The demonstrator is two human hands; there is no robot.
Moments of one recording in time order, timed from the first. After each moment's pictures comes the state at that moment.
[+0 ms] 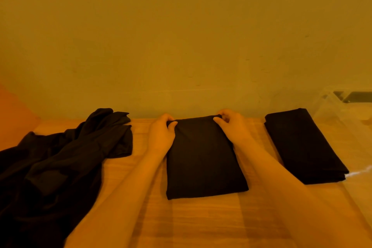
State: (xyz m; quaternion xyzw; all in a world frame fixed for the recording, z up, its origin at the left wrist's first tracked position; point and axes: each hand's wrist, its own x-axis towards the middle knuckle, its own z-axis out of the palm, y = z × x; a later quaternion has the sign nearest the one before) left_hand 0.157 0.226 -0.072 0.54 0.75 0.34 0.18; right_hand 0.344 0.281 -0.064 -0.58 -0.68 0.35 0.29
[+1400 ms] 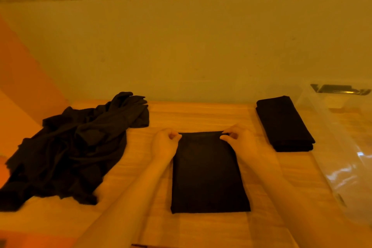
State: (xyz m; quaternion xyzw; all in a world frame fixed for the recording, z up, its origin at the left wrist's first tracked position) left_hand 0.181 0.105 -0.062 0.43 0.79 0.33 0.28; right_hand 0.386 0.154 -0.036 -0.62 -0.70 0.33 0.11
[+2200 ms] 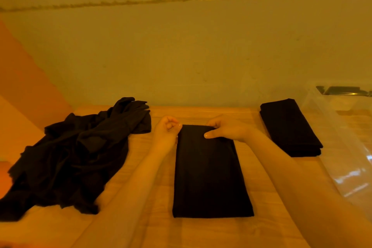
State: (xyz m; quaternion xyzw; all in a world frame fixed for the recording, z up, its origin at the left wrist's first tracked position) left_hand 0.175 0.120 -0.028 0.35 0.68 0.51 0.39; right_hand 0.347 0.186 0.011 -0.43 -0.75 0.50 0.02
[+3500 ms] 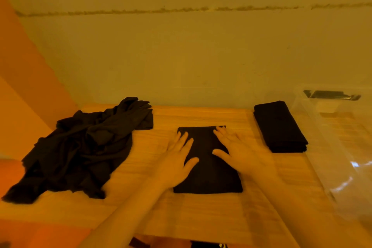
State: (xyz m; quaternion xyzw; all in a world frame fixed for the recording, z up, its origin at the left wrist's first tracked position) left_hand 0.195 0.050 -0.048 0.71 0.69 0.05 0.14; right_hand 0.387 0.123 -0.027 -0.47 -0.87 0.15 -0.02
